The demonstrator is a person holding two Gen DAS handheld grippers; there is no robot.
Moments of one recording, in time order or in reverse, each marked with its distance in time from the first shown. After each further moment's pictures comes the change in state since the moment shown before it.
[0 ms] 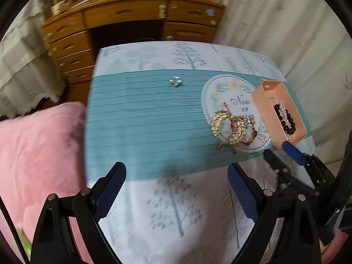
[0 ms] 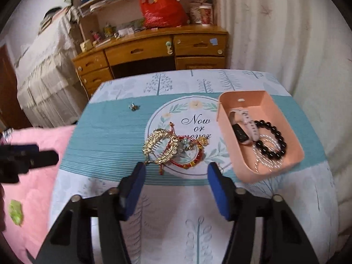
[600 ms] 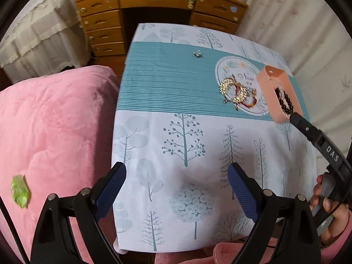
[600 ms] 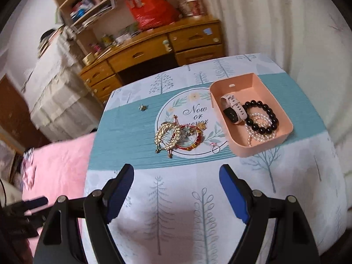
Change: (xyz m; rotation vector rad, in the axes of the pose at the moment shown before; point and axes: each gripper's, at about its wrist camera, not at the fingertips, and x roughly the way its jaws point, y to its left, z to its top) left arm -0.085 0.006 -0.098 -0.162 0.070 0.084; right arm -0.070 -0.038 -0.003 0.234 0.048 0.128
